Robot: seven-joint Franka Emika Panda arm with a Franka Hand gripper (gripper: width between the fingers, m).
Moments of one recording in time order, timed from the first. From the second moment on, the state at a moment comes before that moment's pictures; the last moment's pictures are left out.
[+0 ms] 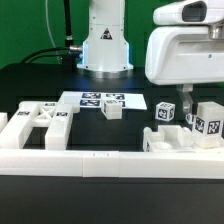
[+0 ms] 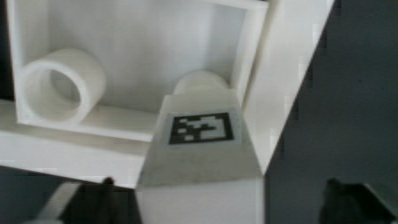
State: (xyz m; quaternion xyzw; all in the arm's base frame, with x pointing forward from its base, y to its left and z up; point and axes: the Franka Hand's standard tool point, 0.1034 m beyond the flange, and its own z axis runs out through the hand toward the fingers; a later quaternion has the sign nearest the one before) arm 0.639 0.124 0.083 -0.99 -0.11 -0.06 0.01
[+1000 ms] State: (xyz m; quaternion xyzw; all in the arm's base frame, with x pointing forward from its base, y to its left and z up) arm 0.643 0.118 0.081 -0.97 0.20 -0.07 0.05
